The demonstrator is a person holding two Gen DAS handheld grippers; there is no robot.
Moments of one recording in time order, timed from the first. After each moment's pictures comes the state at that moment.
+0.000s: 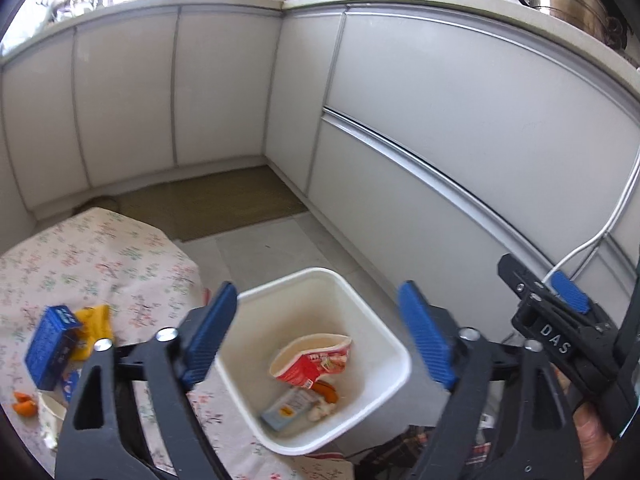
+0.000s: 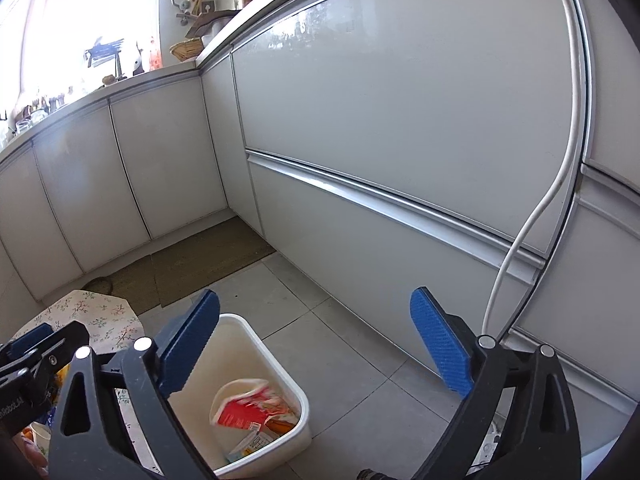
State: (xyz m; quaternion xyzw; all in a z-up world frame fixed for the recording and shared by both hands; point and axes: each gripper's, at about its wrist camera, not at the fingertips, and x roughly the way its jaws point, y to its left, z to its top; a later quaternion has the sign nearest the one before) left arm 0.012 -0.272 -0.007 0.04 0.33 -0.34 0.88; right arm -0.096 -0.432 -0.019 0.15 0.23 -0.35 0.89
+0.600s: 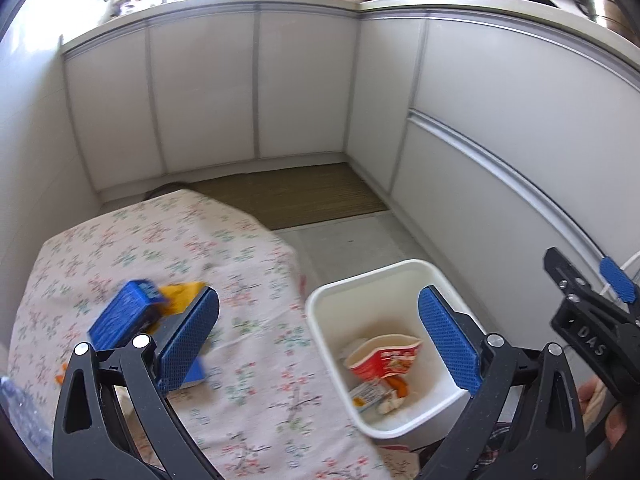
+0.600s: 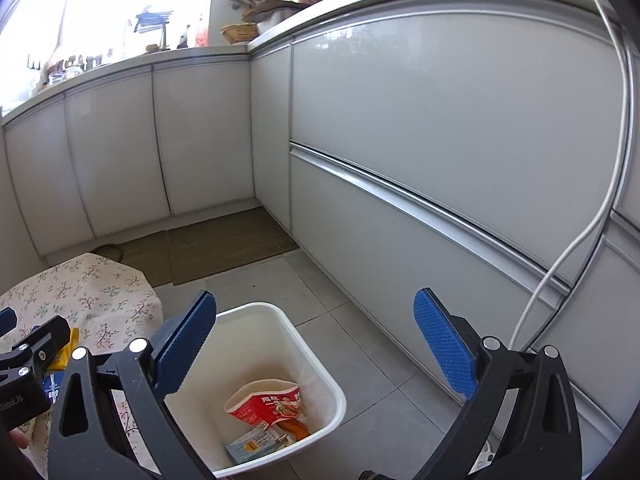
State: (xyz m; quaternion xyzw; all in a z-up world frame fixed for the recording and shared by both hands) left arm 0.031 -0.206 -0.018 0.04 0.34 -0.21 0.92; right arm -0.054 -0.374 -0.020 0.07 0.25 -0.31 0.91
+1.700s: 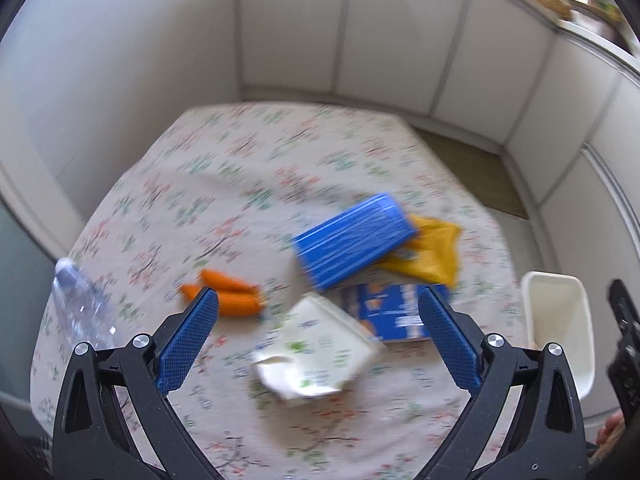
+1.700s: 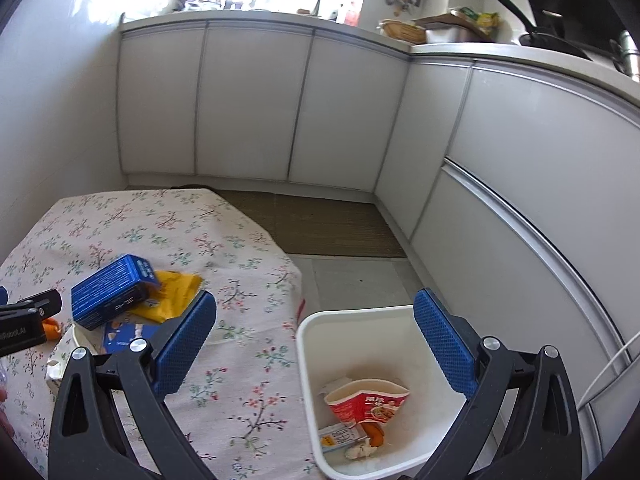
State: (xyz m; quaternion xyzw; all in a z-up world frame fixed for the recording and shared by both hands) left arm 0.077 0.009 -0.078 -0.06 0.45 0.03 0.89; right arm 0.028 -0.209 -0.045 -0.05 0.30 -0.14 0.94
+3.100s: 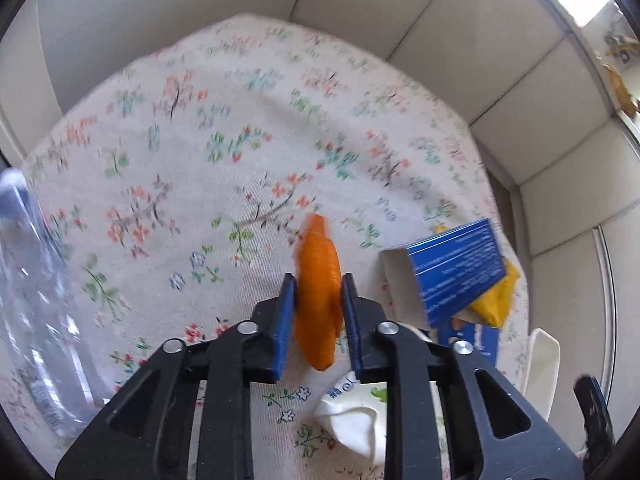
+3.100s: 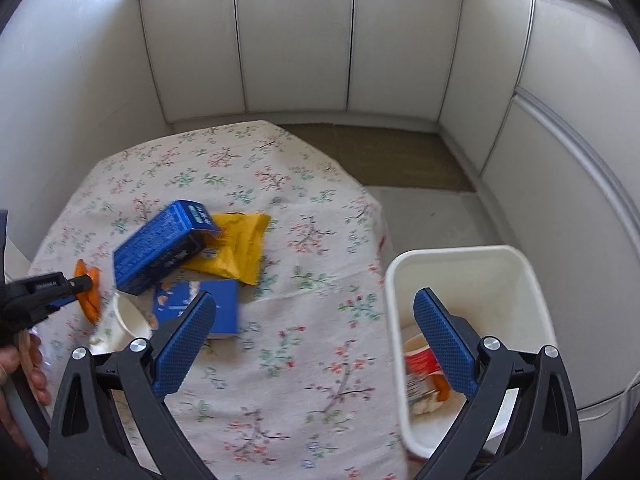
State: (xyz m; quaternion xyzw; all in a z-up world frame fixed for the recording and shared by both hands) left arm 0.116 0.104 -0.131 -0.22 0.49 0.02 0.84; right arm 0.074 -0.194 -0.083 0.06 0.43 -0.03 0.90
